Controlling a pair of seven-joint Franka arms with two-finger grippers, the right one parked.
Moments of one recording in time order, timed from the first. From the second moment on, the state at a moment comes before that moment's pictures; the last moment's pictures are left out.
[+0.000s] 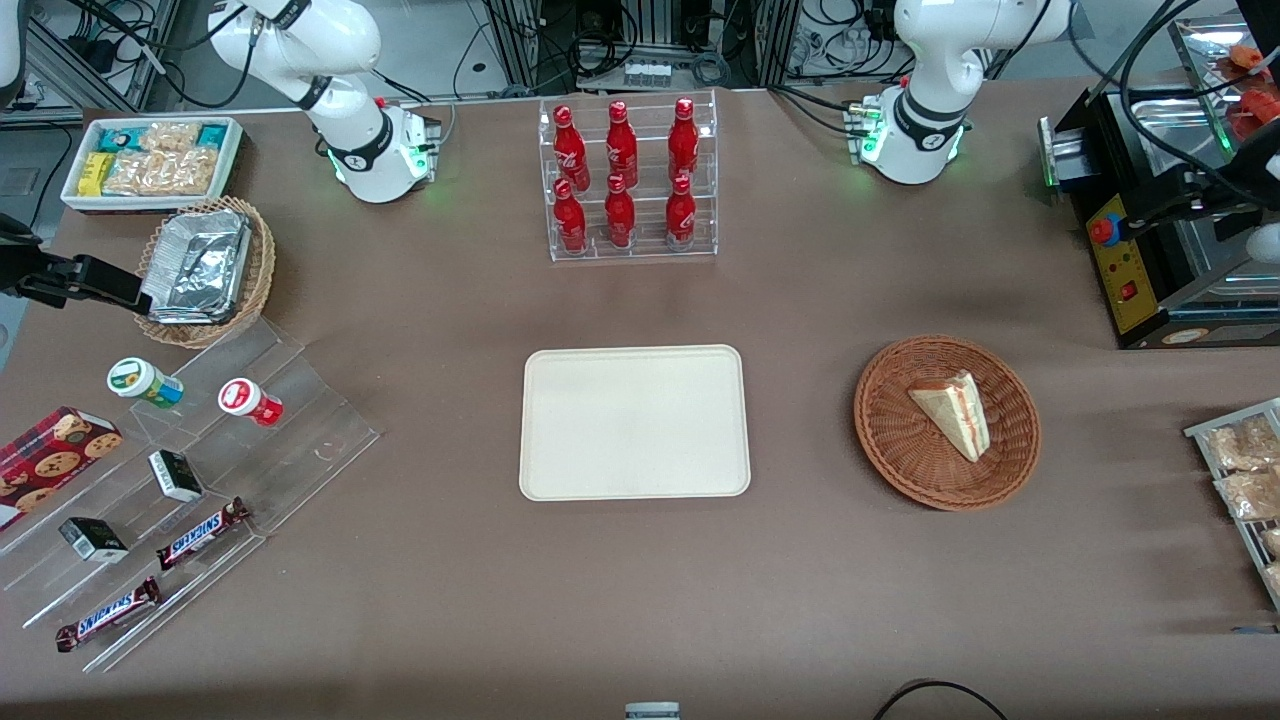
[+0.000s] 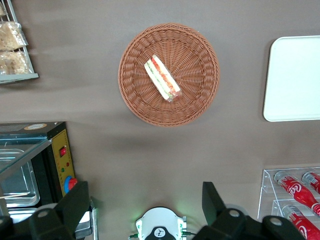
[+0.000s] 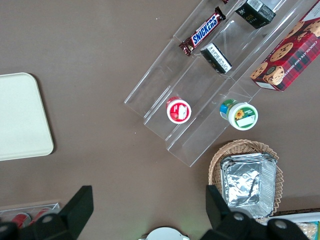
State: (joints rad) arm -0.05 0.00 0.06 -1.44 -0.01 1.30 0.03
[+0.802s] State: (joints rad) arm -0.05 0.07 0.05 -1.67 0.02 1.62 -0.02
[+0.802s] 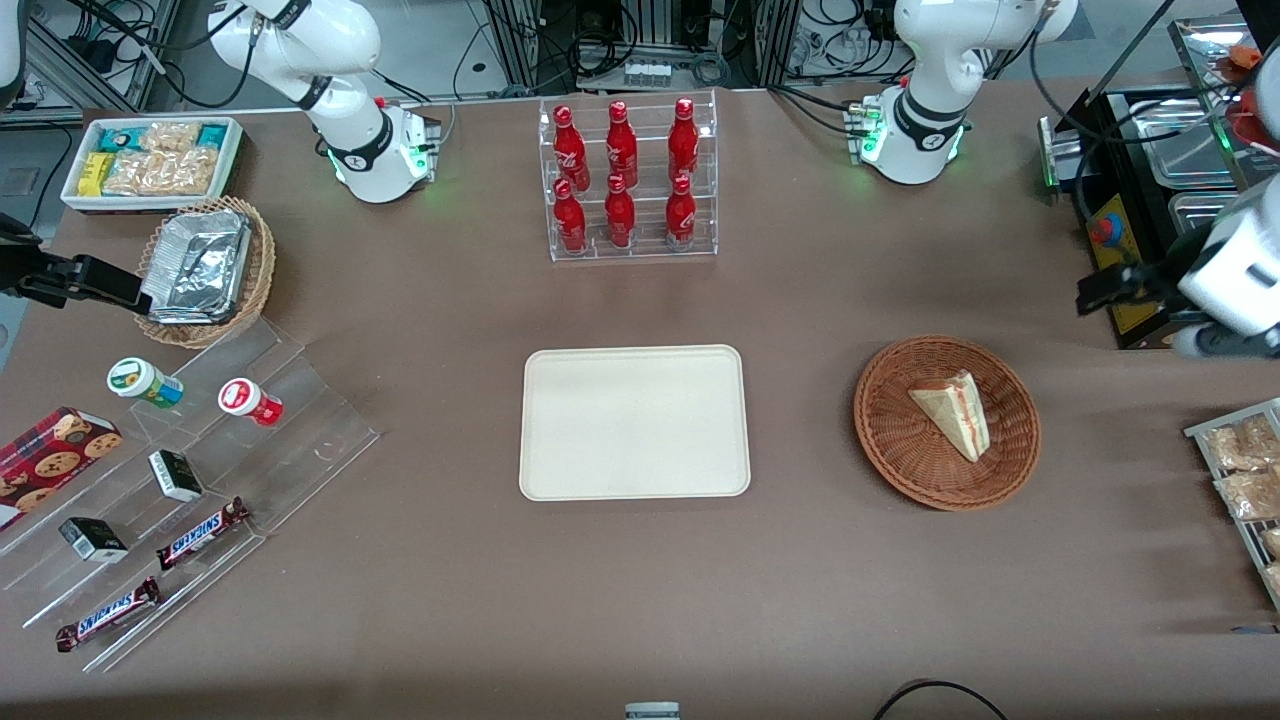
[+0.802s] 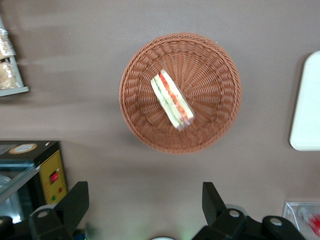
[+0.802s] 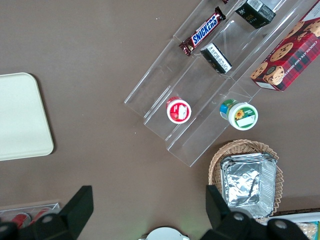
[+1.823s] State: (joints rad) arm -0.13 0.06 0.04 -2.37 0.02 2.53 -0.57
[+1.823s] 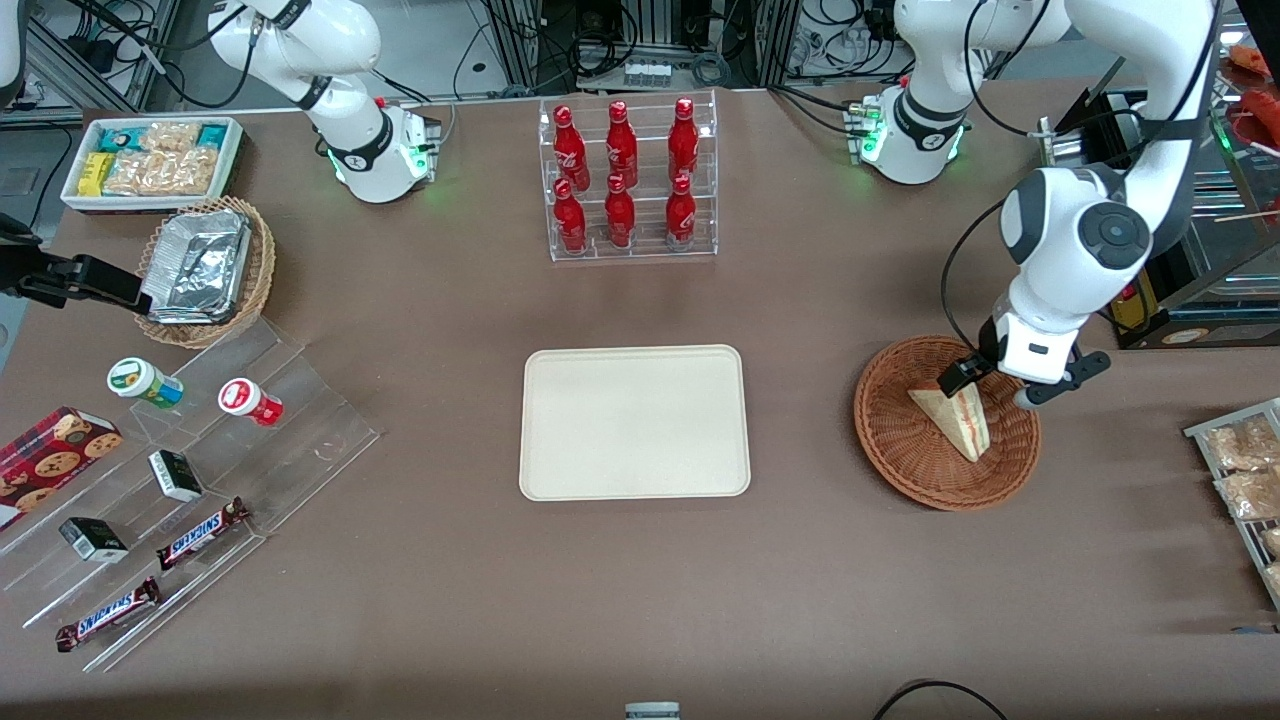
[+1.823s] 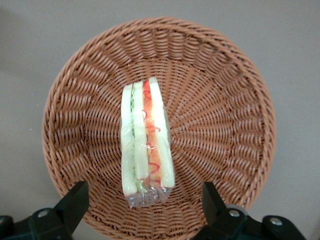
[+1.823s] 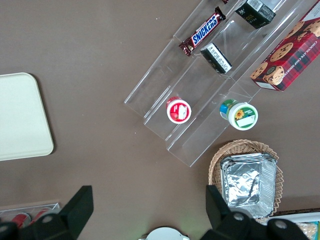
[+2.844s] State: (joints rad) arm -0.13 0.20 0.05 -2.40 0.02 2.74 -0.60
